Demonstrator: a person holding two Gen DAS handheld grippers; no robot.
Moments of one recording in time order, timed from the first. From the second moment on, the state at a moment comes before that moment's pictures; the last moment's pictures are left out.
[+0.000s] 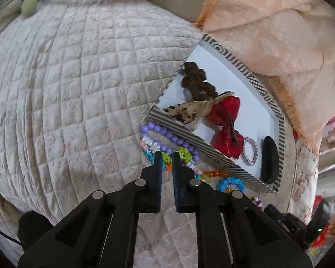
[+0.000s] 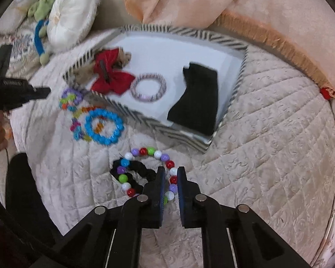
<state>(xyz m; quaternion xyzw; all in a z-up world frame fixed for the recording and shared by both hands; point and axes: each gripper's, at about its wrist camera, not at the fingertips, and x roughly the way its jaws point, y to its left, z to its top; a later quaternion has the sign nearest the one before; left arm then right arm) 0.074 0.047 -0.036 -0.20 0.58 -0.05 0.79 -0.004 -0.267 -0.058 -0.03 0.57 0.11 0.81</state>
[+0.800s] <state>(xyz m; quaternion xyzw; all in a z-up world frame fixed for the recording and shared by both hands) 0.073 0.047 -0.033 -0.22 0.56 -0.05 0.80 -0.014 -0.256 -0.026 -0.03 0.51 0.14 0.85</state>
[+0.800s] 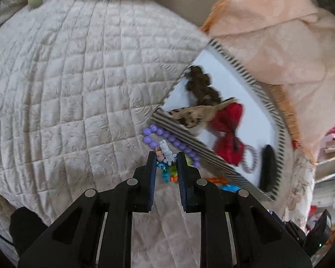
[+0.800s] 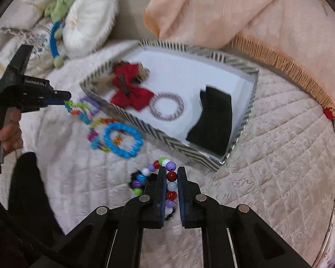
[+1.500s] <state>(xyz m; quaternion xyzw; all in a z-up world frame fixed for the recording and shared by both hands) 0.050 0.031 0.073 -0.17 0.49 -0.11 0.85 -0.023 -0.252 0.061 -0.02 0.44 0.14 0.89</state>
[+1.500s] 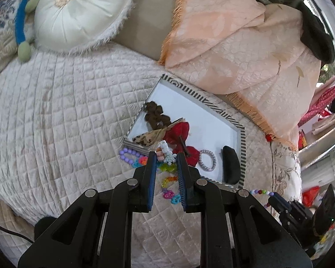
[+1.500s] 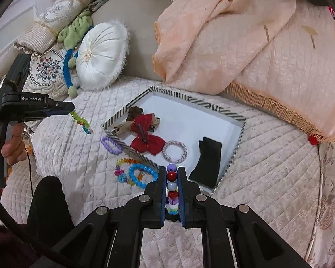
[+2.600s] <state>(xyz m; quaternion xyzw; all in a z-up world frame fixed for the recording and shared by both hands) 0.128 -0.035 0.070 -0.07 0.49 -0.08 0.87 0.075 -0.275 0.063 -0.03 0.45 0.11 0.89</state>
